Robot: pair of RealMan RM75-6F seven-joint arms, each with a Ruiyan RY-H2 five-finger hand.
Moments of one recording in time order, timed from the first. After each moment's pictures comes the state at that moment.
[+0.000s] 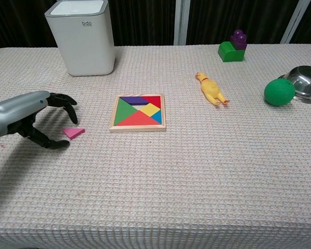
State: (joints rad) left arm -0.47 -1.64 -0.12 -1.55 1.13 1.09 0.29; right arm 0.00 -1.14 0.04 -1.59 -1.58 1.57 0.06
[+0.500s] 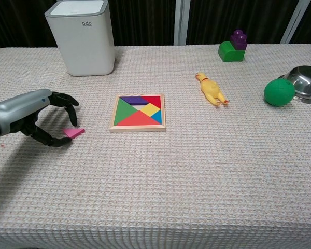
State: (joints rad) left arm -0.47 -1.65 -0.13 -1.55 1.12 1.09 0.28; right arm 0.00 -1.14 0.04 -1.59 -1.56 1.56 0.06
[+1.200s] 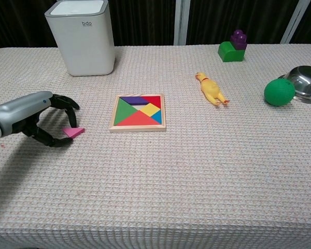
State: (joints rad) left arm -0.48 -1.65 -0.13 -1.55 1.09 1.08 0.27; right arm 0.01 -1.15 0.04 -1.58 -1.56 1.55 0.07
